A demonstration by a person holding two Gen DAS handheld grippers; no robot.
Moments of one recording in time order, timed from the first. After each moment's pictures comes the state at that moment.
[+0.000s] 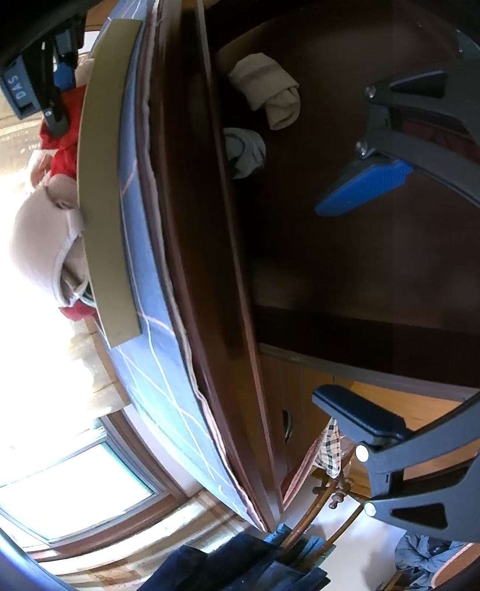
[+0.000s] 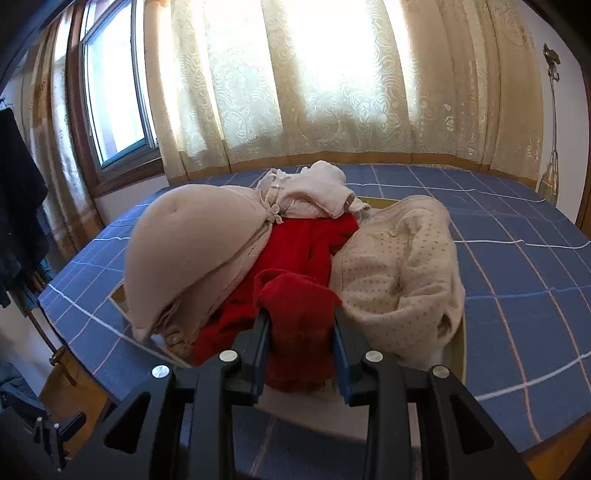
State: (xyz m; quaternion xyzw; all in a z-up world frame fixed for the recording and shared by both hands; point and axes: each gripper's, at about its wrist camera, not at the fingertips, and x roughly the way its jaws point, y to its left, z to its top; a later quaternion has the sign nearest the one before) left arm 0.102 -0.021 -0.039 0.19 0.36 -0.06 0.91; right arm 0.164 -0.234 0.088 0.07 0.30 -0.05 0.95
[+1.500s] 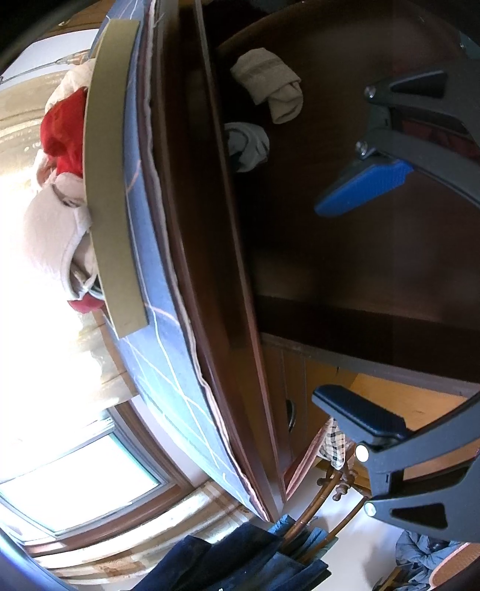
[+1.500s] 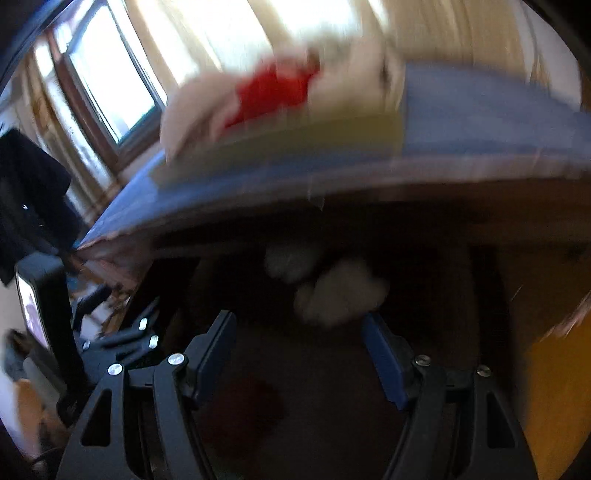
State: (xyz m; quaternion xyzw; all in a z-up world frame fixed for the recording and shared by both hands) left arm 0.095 -0.022 -0.038 0.20 0.34 -0.05 0.92; right arm 0.036 -0.233 0.001 0.19 0.41 0.02 0.89
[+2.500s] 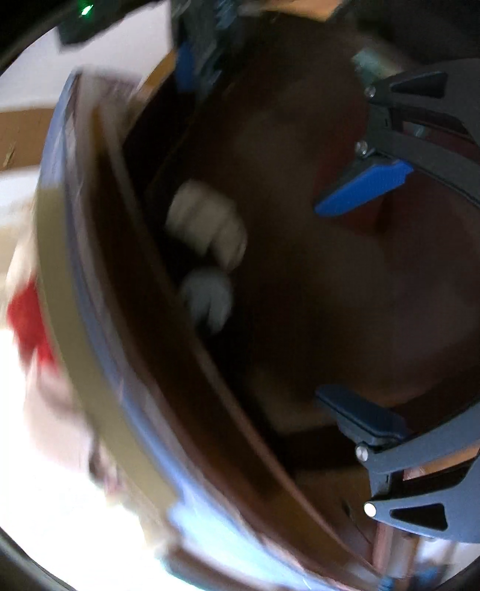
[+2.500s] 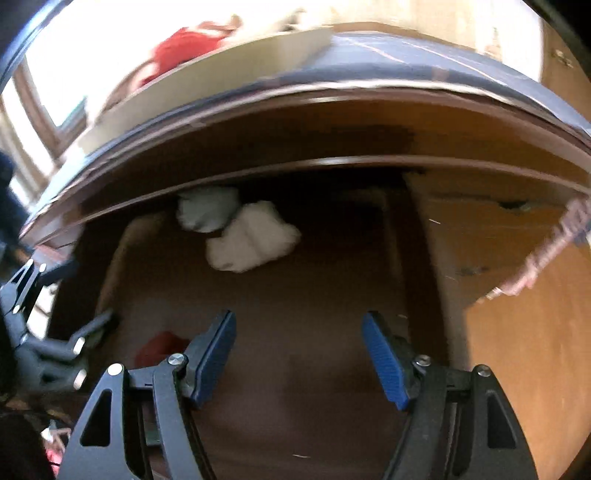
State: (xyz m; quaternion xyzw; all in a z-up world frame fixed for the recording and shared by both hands) left arm 0.074 -0.058 -0.048 0.29 0.39 -0.34 0.81; right arm 0.009 -0.266 -0.021 0.14 0.47 -0.11 0.87
